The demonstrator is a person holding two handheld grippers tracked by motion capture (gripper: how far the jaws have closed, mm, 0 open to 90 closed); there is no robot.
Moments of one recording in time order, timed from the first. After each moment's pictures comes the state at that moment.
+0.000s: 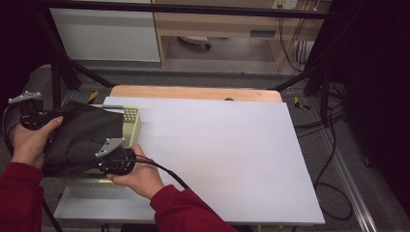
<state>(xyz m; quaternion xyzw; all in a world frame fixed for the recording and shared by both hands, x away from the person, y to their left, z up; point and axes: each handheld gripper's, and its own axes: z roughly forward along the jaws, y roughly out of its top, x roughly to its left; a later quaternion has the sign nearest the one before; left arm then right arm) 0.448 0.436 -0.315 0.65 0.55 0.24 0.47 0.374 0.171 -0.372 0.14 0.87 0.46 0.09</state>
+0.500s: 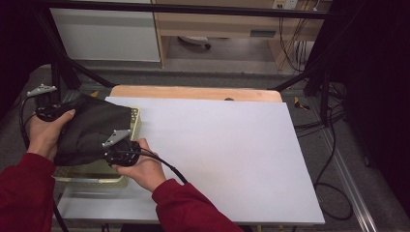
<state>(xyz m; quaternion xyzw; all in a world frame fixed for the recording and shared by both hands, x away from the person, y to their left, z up) 0.481 0.420 -0.321 0.67 0.51 0.26 0.47 0.396 0.165 -0.373 0.18 0.87 0.45 0.10</state>
